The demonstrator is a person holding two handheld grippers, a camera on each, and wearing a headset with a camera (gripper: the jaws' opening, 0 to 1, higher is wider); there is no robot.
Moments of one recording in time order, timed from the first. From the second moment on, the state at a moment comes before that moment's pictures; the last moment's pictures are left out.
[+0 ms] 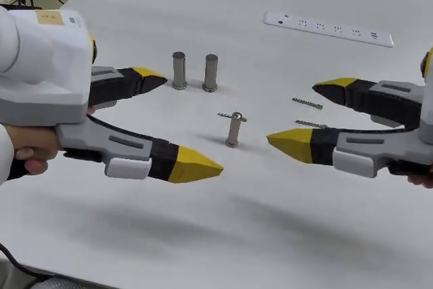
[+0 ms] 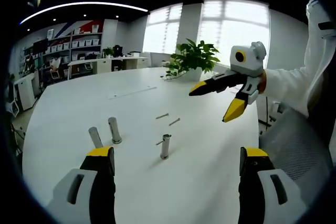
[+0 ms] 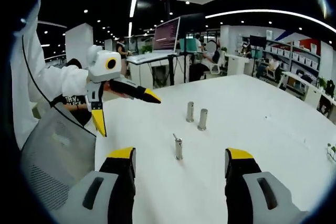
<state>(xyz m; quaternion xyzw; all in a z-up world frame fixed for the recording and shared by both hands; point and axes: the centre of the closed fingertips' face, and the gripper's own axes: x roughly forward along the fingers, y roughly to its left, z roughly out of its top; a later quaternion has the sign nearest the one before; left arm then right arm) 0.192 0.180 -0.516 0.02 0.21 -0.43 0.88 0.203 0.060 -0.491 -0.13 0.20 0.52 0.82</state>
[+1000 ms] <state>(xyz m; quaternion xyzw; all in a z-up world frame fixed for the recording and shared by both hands) 0.223 0.182 -0.487 0.01 0.18 -0.36 0.92 0.201 0.019 -0.500 -0.07 0.24 0.45 0.86</state>
